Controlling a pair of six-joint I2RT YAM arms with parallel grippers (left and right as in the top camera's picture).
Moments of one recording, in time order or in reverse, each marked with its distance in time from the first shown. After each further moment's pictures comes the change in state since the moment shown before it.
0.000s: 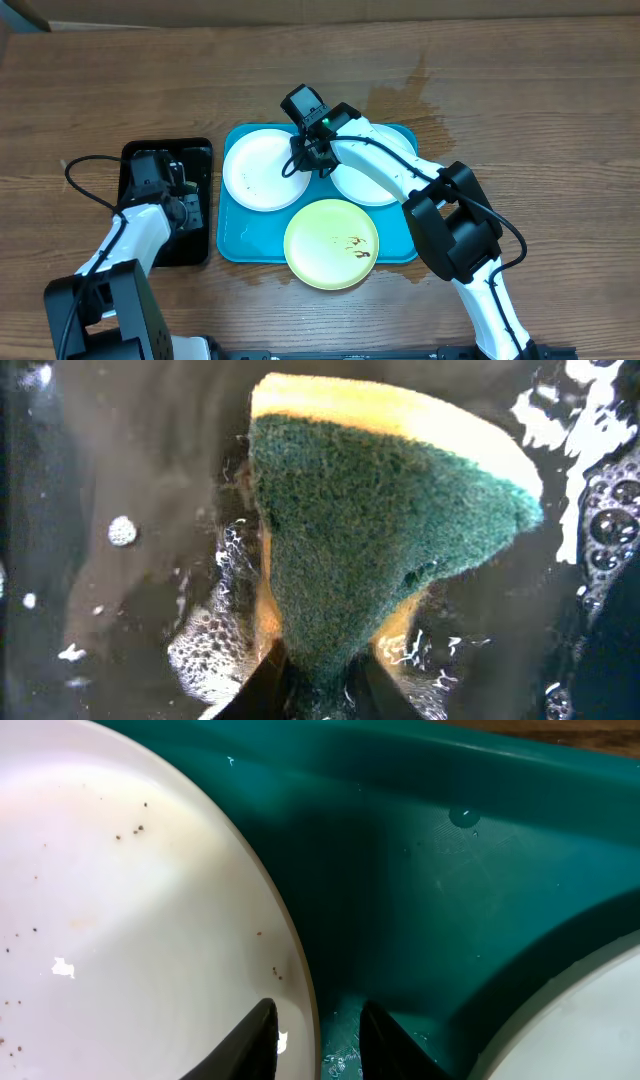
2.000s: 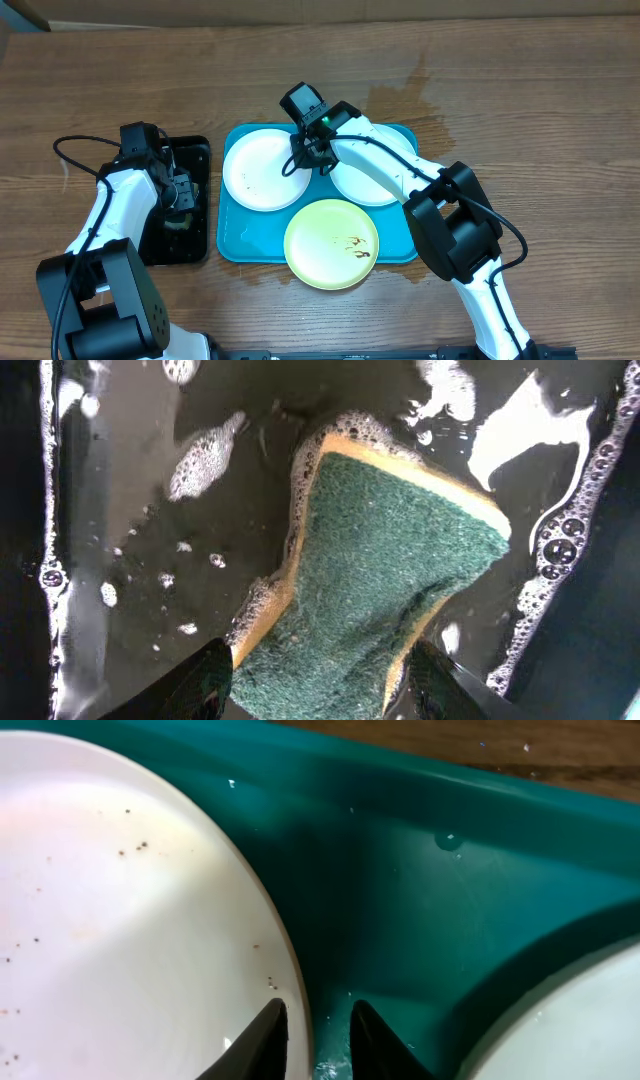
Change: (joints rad) left arm 0.007 0.101 0.273 -0.306 0.011 -0.078; right arm 0.000 0.000 0.012 0.005 0.018 -0.019
